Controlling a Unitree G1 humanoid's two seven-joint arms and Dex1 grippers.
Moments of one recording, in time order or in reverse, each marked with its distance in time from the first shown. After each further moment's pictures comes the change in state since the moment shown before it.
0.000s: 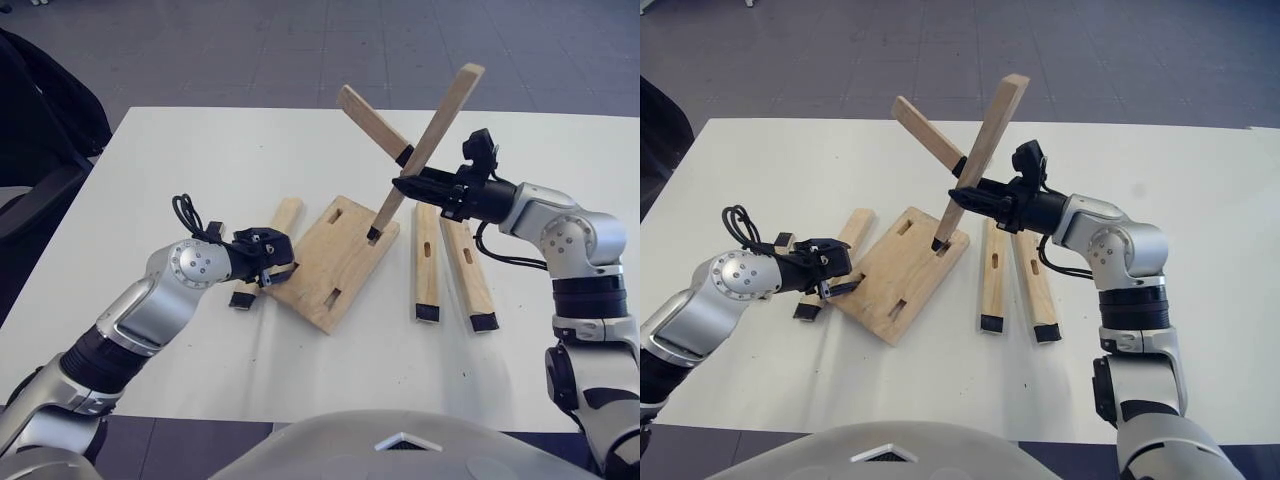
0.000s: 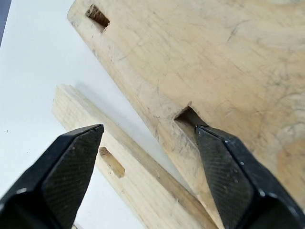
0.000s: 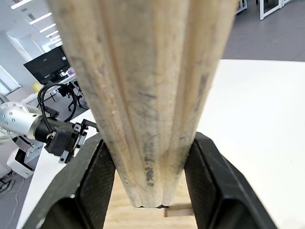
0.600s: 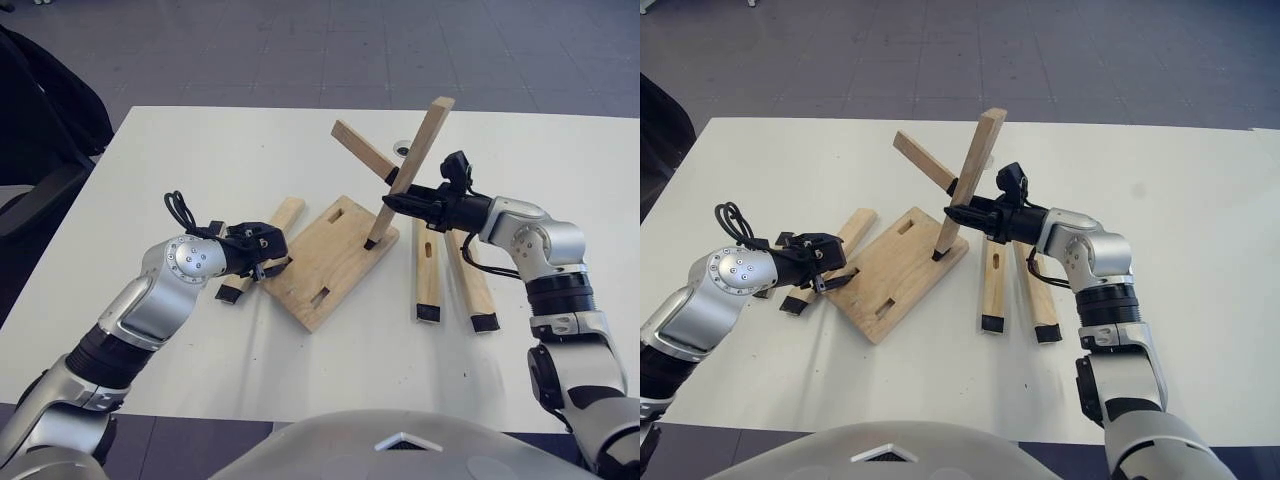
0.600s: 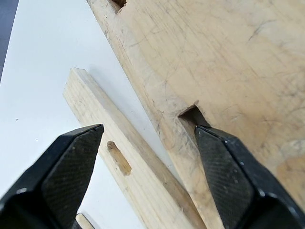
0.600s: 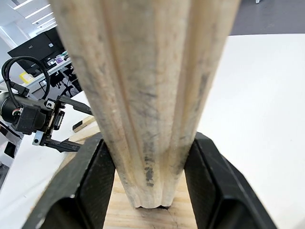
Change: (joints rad) left arm 0.011 -0.053 0.039 0.042 0.060 -0.013 -0.020; right arm -0.015 0.076 0.066 0.191 -0.168 -0.173 0.057
